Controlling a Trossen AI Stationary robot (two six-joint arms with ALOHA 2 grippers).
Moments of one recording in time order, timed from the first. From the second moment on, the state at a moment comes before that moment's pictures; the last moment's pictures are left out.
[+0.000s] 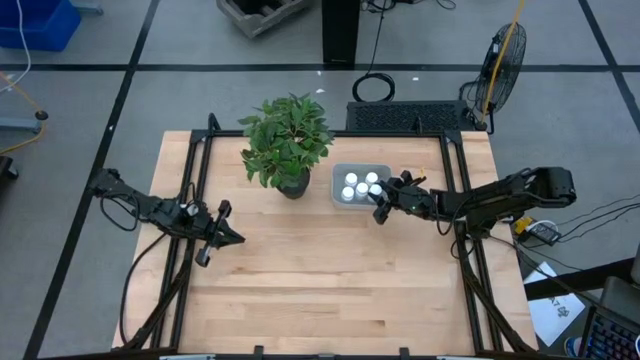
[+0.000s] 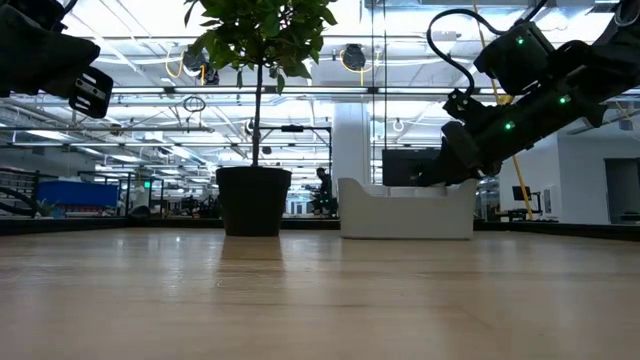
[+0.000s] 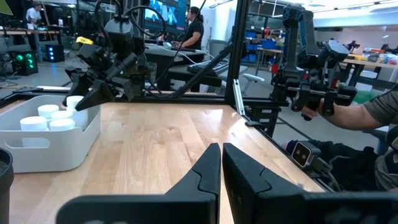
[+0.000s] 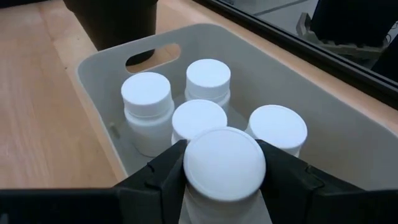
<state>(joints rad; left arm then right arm) -0.47 0.07 0.01 0.08 -0.18 -0.11 -0.11 1.29 0.28 0.48 0.44 0.27</state>
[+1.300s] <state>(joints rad) -0.47 0.07 0.01 0.08 -0.18 -0.11 0.05 0.73 0.28 0.15 0.44 0.07</state>
